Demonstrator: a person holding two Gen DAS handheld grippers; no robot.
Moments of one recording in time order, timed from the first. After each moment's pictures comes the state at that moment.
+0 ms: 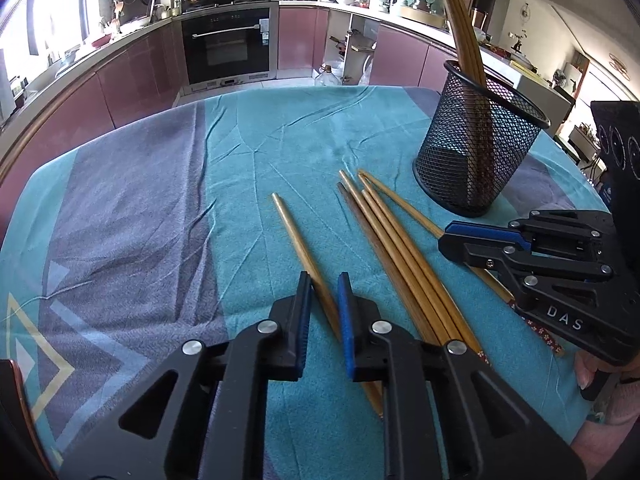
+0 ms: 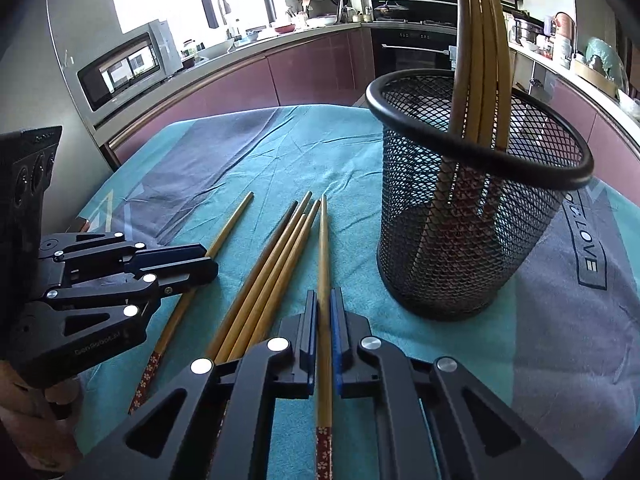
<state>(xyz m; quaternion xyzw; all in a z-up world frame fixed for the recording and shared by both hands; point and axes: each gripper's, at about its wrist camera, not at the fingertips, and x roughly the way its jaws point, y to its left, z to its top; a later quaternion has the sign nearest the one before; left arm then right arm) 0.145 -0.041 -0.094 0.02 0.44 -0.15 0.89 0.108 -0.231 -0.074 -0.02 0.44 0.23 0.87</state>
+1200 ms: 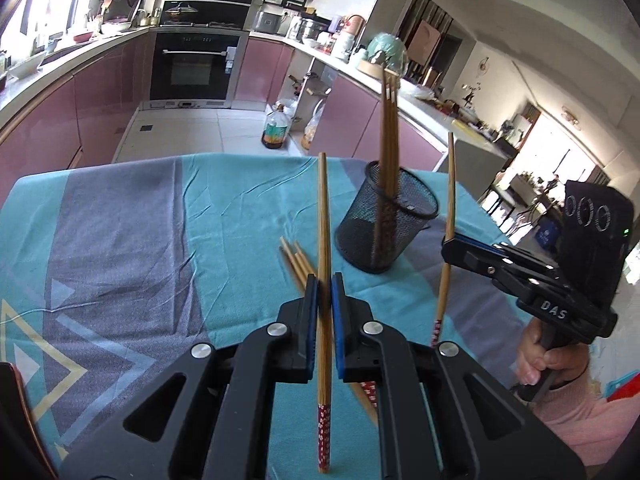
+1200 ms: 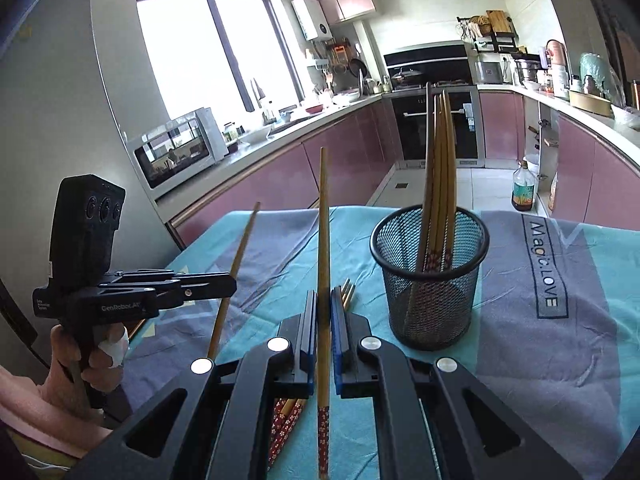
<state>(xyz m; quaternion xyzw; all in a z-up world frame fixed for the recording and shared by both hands) 0.107 -0.007 -0.012 -0.08 0.38 -0.25 0.89 0.055 -0.284 0.008 0.07 0.31 0.29 0.90</state>
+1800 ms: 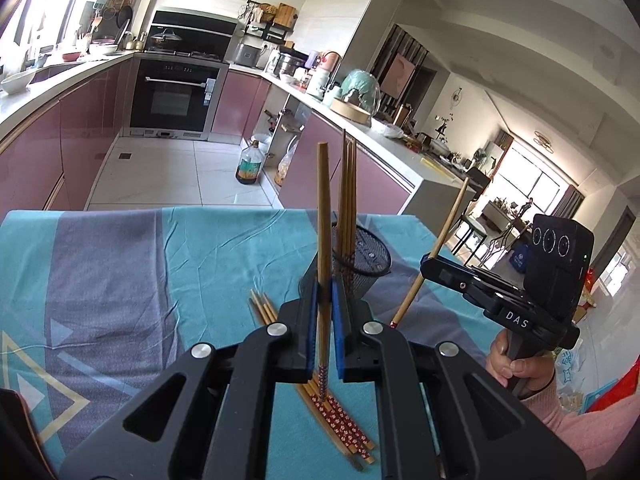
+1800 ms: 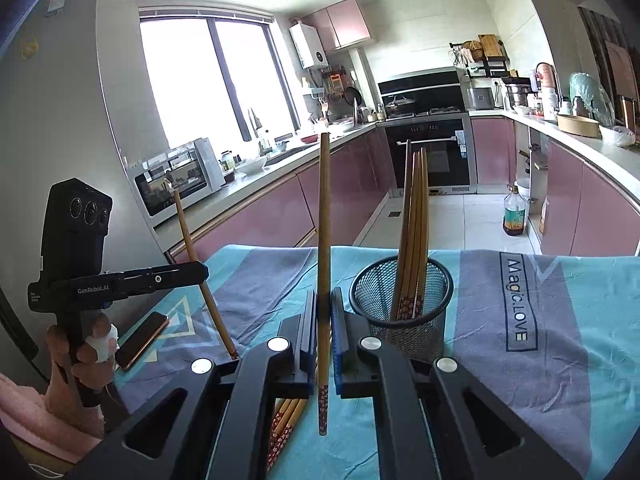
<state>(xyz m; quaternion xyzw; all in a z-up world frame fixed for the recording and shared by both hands) 0.095 0.008 0.038 -0.11 0.32 -0.29 0.90 0.052 -0.309 0.036 0.08 0.27 0.28 0.92</state>
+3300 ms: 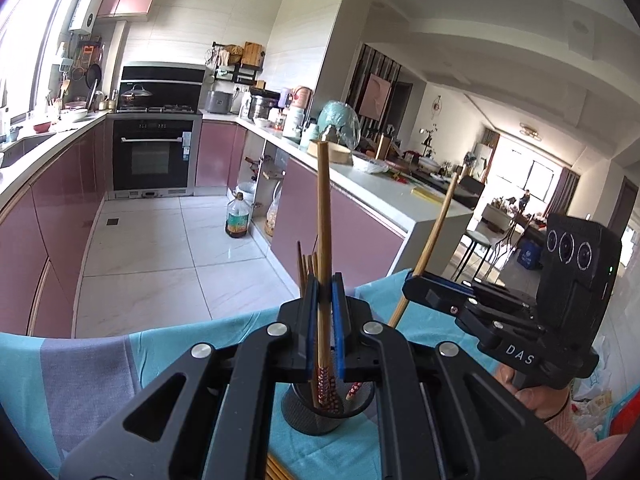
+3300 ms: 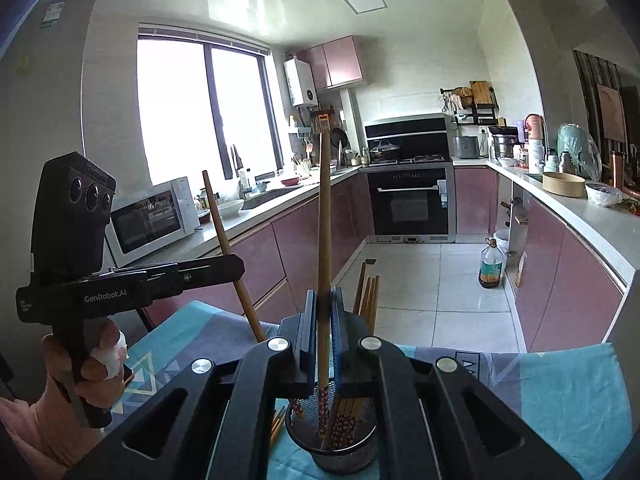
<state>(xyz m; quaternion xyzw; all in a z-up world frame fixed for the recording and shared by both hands) 0.171 -0.074 0.127 -0.05 0.25 -0.31 0.92 0.106 -0.330 0.093 0.05 0.20 0.24 0.95</state>
